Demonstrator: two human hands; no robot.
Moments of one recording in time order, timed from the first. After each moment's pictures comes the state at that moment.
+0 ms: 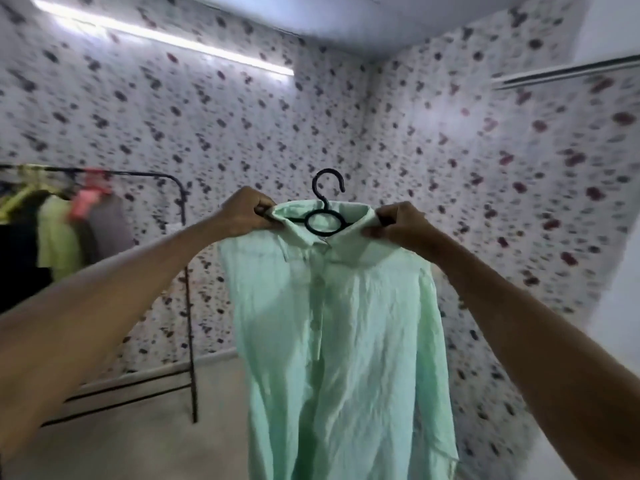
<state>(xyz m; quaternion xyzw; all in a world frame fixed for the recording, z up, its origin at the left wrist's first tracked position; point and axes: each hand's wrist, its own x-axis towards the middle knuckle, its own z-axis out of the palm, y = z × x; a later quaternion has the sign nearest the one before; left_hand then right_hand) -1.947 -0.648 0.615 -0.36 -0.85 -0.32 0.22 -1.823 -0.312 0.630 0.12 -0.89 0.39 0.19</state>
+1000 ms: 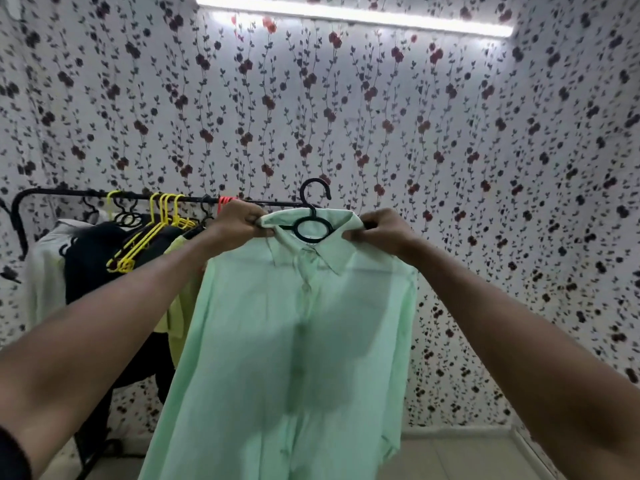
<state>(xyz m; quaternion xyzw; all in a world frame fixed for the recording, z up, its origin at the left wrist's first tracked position) -2.477 -1.087 0.596 -0.13 -0.87 -0.37 0.28 -2.516 -0.761 0.618 0.26 -0.86 0.44 0.07</state>
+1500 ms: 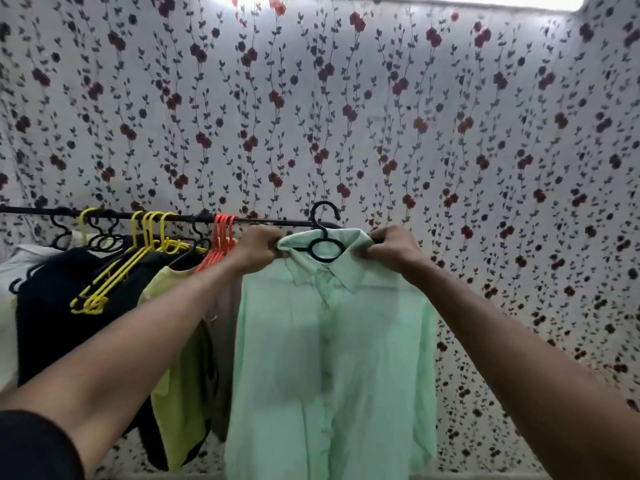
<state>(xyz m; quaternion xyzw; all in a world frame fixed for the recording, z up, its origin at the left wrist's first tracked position) -2.680 -1.146 0.573 -0.10 -0.93 -0.24 0.27 -2.707 -0.843 0.605 0.19 -0.88 0.43 0.11</state>
